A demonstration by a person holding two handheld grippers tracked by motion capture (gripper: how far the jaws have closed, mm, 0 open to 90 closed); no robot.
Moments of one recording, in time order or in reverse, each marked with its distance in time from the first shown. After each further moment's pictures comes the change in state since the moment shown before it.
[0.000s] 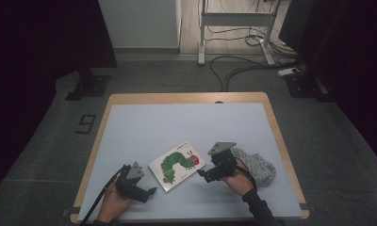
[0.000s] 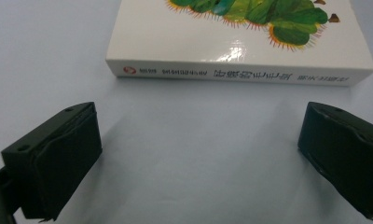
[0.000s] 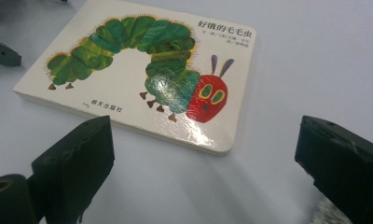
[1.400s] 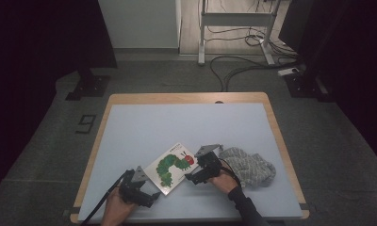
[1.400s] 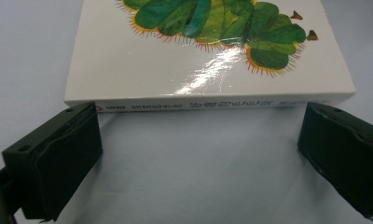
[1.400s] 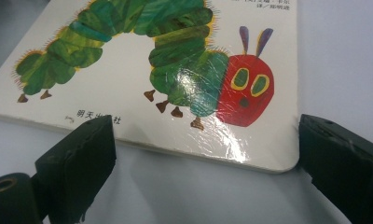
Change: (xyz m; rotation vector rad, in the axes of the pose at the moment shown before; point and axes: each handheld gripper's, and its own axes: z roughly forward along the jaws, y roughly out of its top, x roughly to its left) left arm -0.022 0.006 0.002 0.039 0.010 -0.055; right arm 0.010 -0.003 0.061 0.037 0.122 0.026
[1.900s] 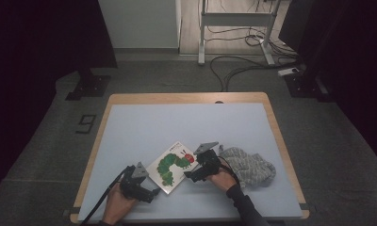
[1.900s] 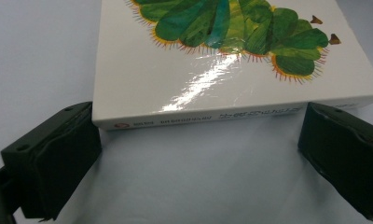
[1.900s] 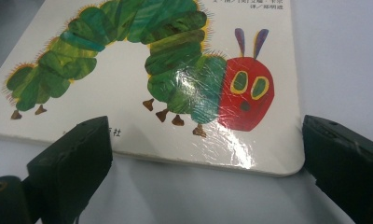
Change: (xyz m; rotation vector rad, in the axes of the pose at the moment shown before) left arm 0.010 0.005 0.004 0.002 -0.006 0.012; right arm -0.004 0.005 0.004 0.002 -0.014 0.017
